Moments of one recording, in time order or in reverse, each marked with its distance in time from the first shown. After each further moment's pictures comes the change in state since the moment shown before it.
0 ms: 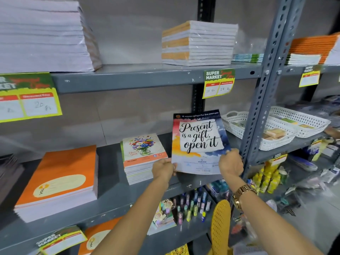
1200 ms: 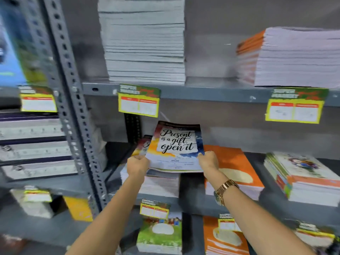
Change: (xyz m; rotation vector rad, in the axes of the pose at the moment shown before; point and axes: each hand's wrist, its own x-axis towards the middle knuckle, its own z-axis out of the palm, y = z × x) left_hand -0.058 0.019 -0.572 -0.003 0.822 0.083; right_hand -0.433 -0.269 0.234 0.212 -0.763 -0.311
